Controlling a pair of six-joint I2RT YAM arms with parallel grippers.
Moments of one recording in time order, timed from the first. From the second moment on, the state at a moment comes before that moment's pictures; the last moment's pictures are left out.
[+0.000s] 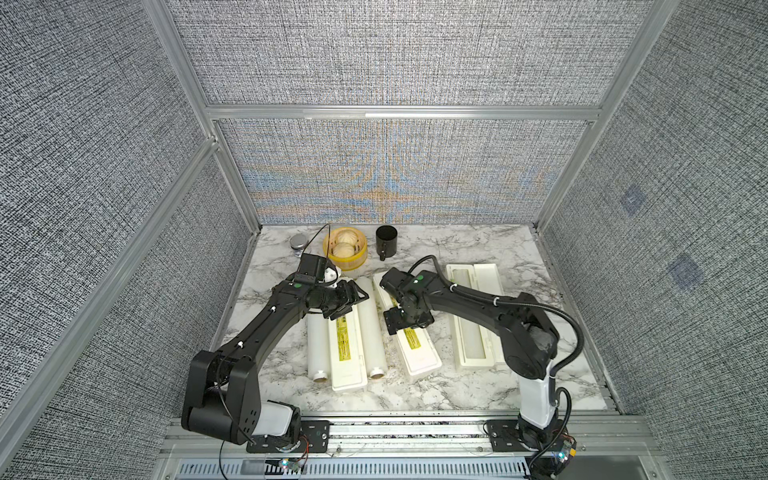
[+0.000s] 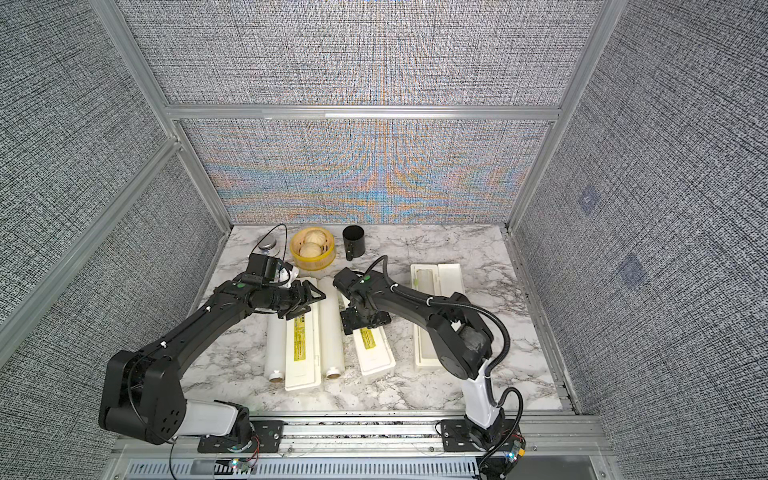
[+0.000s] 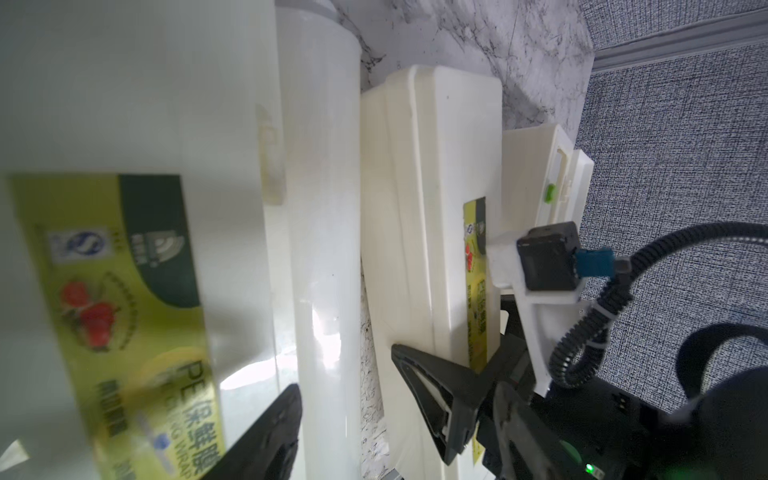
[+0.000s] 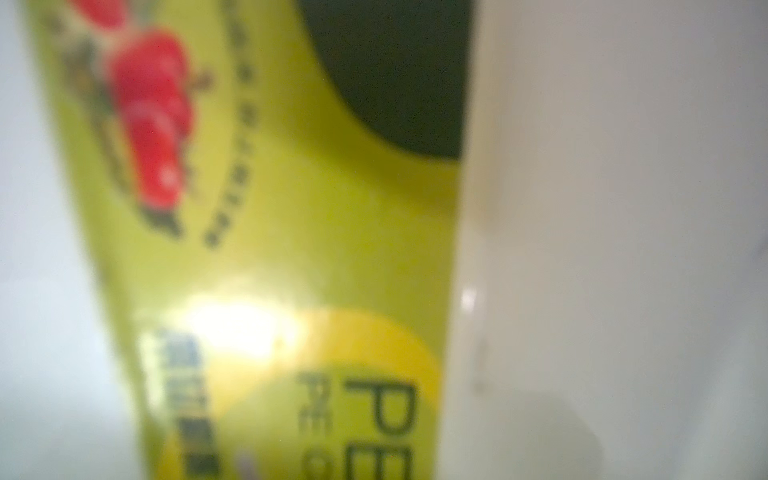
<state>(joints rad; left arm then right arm) -0.28 1.40 0.98 -0.55 0.61 -0.69 0.83 1.94 1.53 -0.97 0.02 0.52</state>
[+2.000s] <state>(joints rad) -0.48 1.70 0.99 0.89 0.98 -1.49 0.45 1.36 1.00 -0.08 -1.06 0.85</state>
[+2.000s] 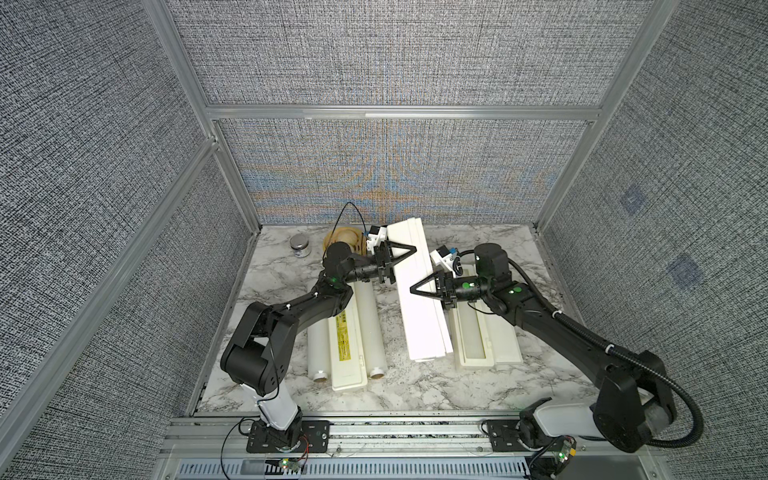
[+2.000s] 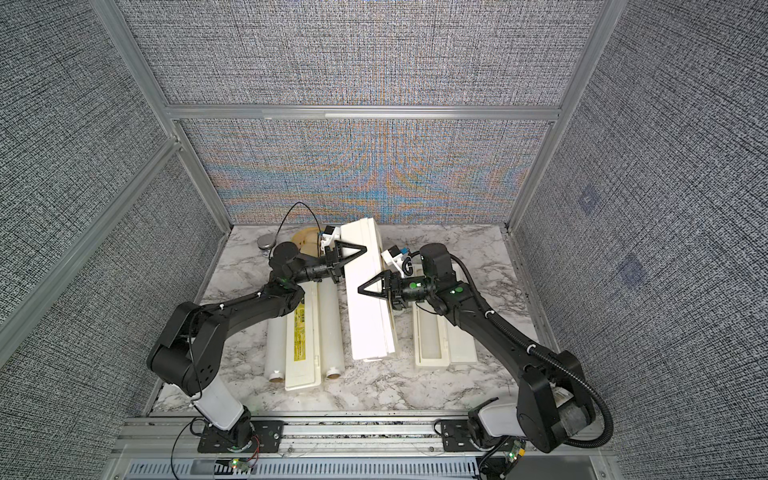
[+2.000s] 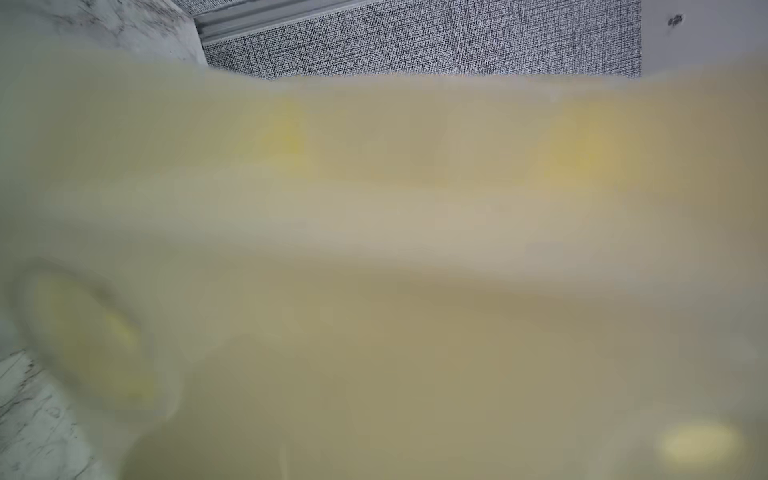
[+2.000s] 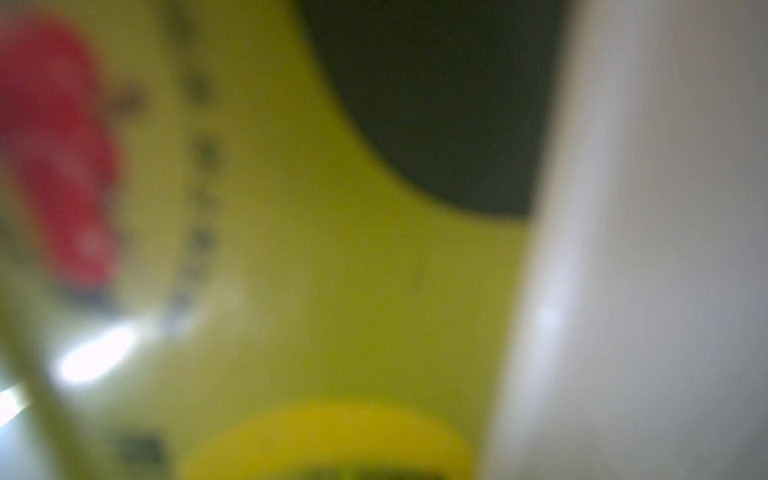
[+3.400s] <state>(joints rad) -0.45 1.68 1.02 0.71 0.97 -1.40 0.44 1.40 1.09 -0.22 -1.05 0.75</state>
